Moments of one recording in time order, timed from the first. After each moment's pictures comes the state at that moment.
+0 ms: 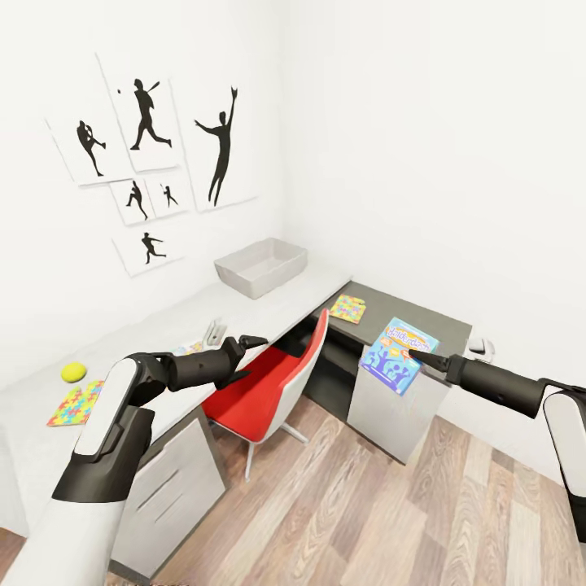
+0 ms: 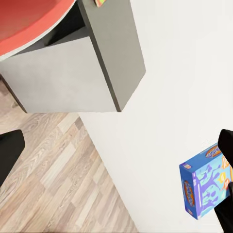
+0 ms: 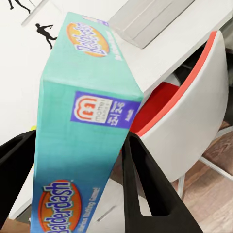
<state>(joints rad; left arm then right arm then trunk) -0.66 0.04 -0.09 -1.55 1.77 0.87 0.81 -0.50 -0.29 -0.30 -1.60 -0.56 1.04 0.65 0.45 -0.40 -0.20</state>
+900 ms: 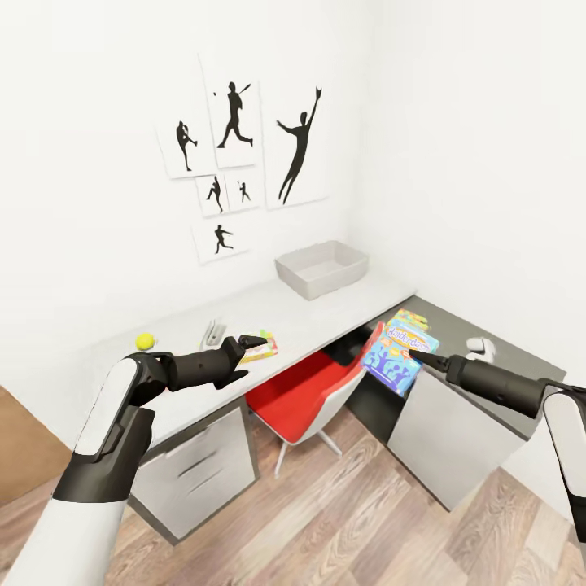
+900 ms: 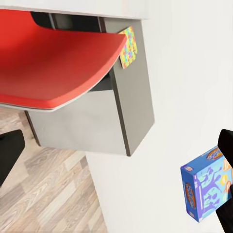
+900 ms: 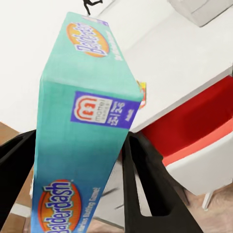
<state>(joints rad) -0.66 0.03 -0.09 -1.55 1.76 0.87 0.81 -0.50 -0.29 -0.30 -1.60 -0.56 1.04 0.65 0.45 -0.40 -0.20</state>
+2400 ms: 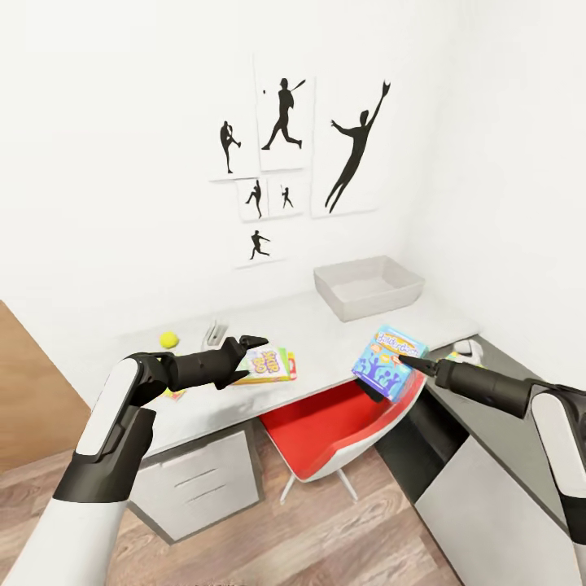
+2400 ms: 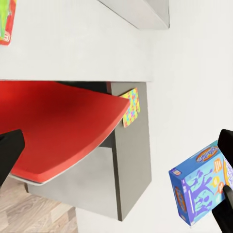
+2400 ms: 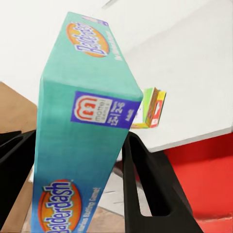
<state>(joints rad) -0.66 0.03 -0.09 -1.55 1.76 0.87 0.81 -0.50 -0.29 -0.24 -1.60 -0.55 1.04 0.64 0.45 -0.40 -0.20</state>
